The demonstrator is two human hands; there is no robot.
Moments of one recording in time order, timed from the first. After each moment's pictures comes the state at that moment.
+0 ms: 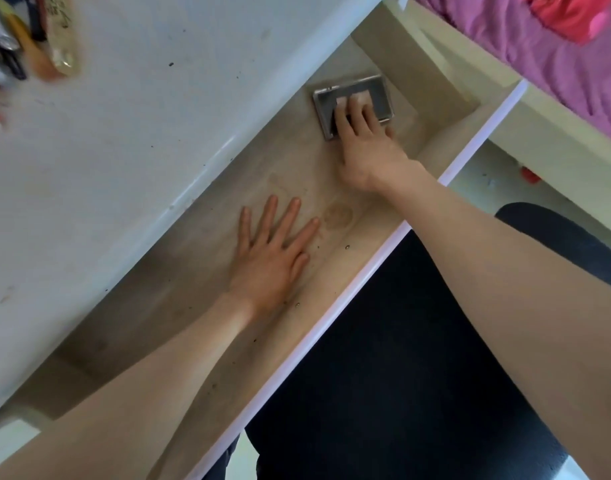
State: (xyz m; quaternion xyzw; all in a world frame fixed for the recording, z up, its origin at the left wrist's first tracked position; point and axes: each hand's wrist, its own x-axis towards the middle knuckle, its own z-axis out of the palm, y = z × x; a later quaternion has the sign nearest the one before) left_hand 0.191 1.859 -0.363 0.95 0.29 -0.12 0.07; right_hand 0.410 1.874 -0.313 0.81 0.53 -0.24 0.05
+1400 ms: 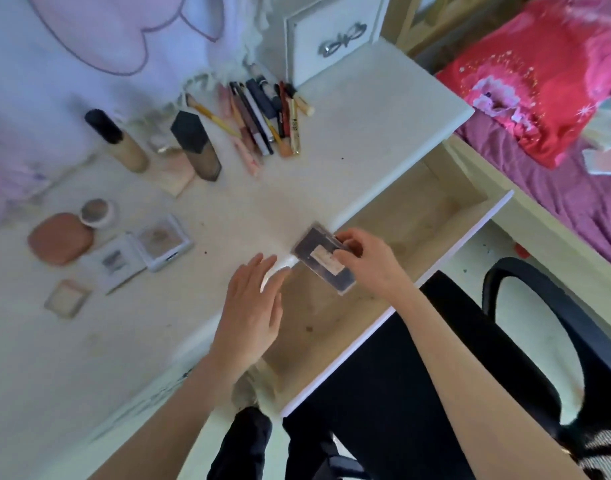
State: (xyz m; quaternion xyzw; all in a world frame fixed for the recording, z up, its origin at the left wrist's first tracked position) left_hand -0.004 1.839 -0.192 0.89 0.41 0.10 0.16; right_hand 0.204 1.816 -0.148 0.76 0.42 -0.42 -0.27
